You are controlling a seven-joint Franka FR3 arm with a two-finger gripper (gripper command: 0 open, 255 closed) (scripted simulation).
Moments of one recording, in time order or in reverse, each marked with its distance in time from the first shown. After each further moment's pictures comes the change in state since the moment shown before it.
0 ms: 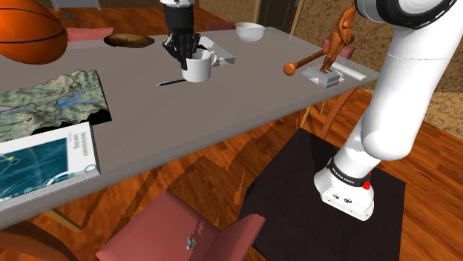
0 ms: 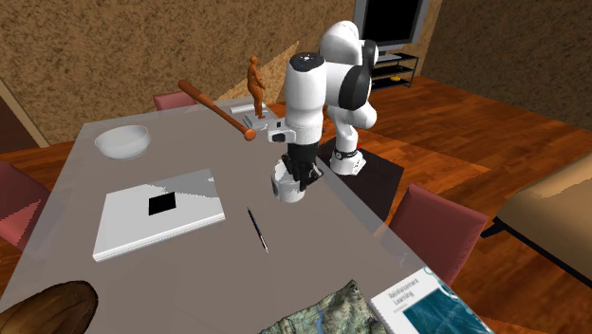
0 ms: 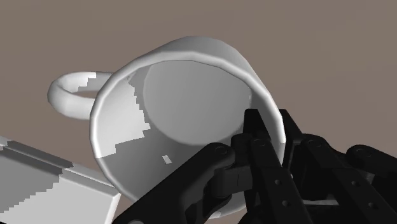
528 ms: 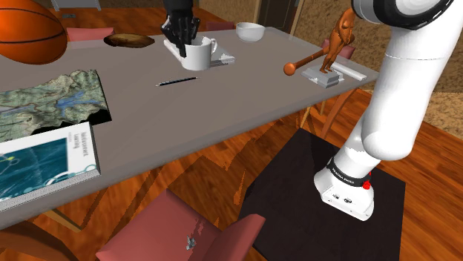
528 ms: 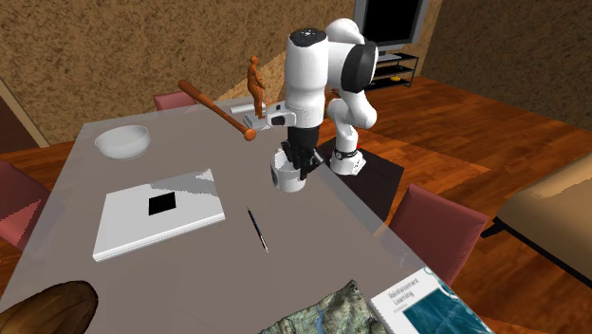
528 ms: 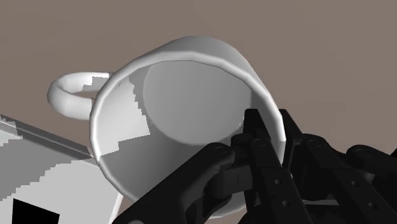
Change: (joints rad) arm 0.012 0.018 0.003 0.132 -0.006 -0.115 -0.001
